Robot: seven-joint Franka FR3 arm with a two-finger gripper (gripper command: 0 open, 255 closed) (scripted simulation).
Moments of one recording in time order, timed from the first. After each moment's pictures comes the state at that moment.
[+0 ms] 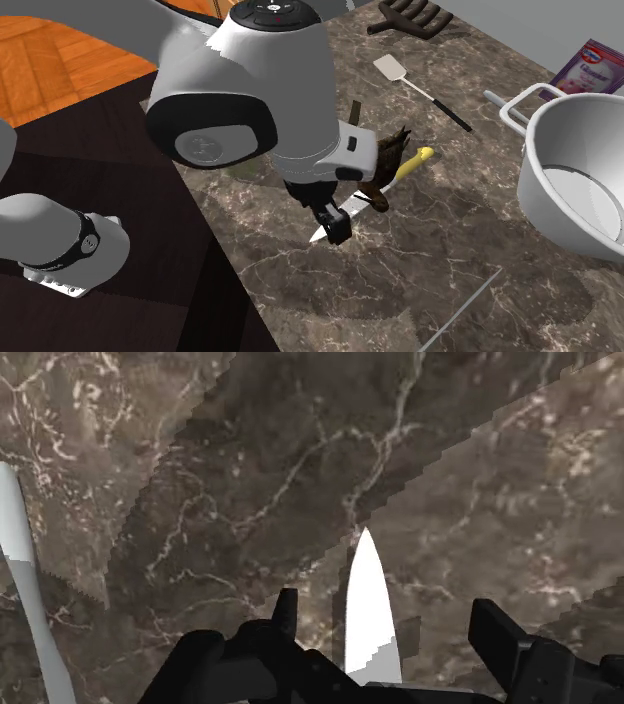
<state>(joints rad) 0.17 -0.07 0.00 -2.40 -0.21 2.44 -0.37</state>
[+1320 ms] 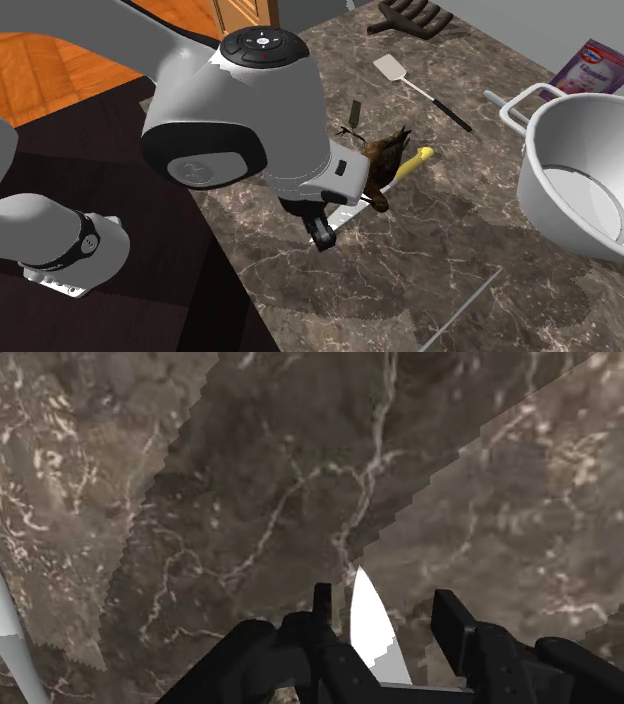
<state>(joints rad) 0.16 -0.07 -0.01 -2.45 -0.19 2.50 -0.26</state>
